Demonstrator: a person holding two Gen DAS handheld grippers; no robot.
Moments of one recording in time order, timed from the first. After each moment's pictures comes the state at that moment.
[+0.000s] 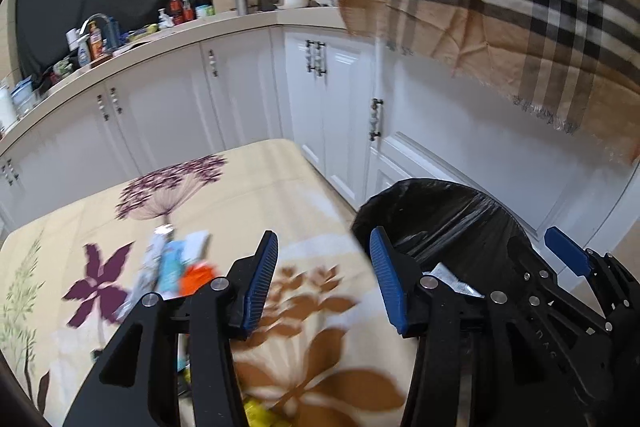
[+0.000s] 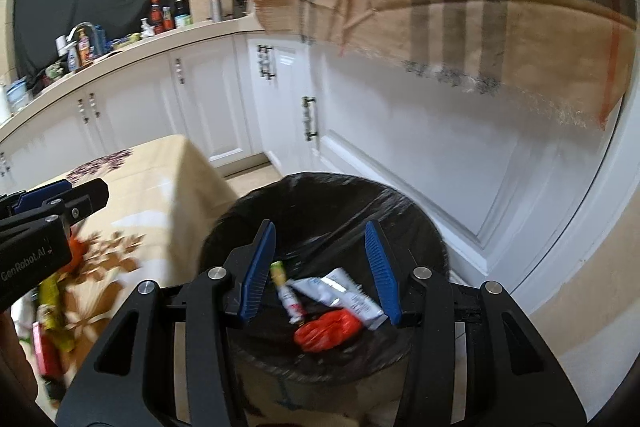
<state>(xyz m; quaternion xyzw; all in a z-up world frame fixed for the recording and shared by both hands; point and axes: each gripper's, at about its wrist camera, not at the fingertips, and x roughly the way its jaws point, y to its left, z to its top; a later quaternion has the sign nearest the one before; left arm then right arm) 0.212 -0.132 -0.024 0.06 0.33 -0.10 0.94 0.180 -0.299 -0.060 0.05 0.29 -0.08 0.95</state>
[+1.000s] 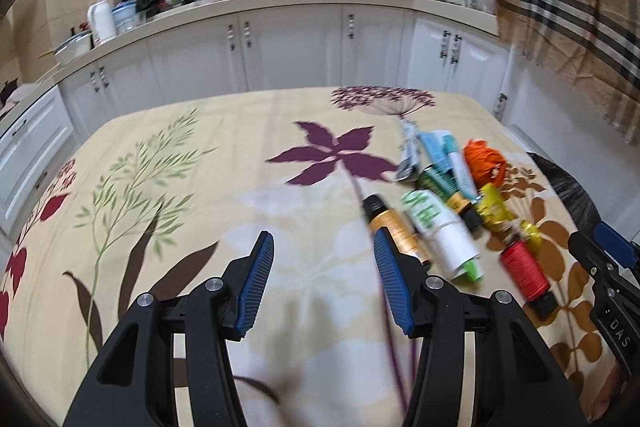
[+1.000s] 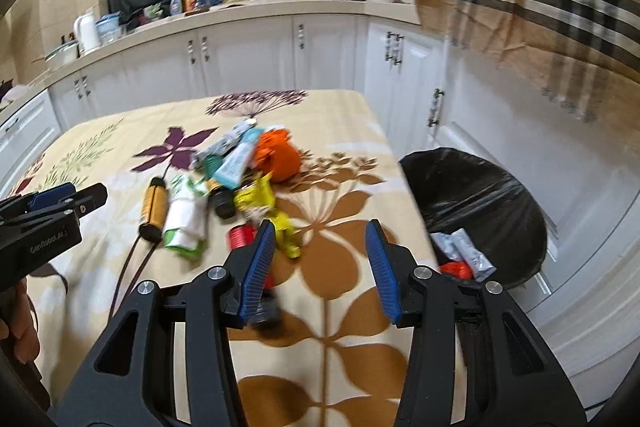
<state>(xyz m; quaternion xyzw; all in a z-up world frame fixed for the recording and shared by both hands) 0.109 0.076 -0.048 -0.02 0.36 0.06 0.93 0.104 -0.139 -0.052 -0.02 0.32 0.07 0.94</state>
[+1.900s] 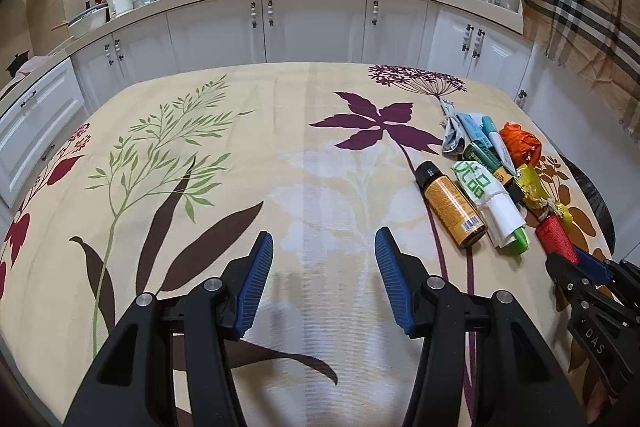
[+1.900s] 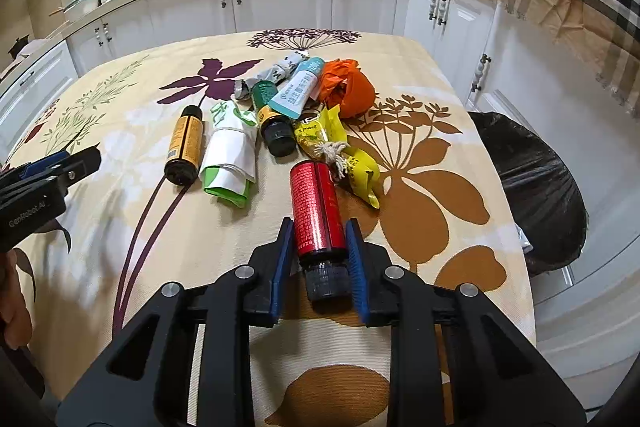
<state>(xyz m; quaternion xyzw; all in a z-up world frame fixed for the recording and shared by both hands) 0.096 0.107 -0.064 -0.04 0.39 0.07 0.92 0.112 -0.098 -0.083 -0.05 0.40 0.12 0.91</state>
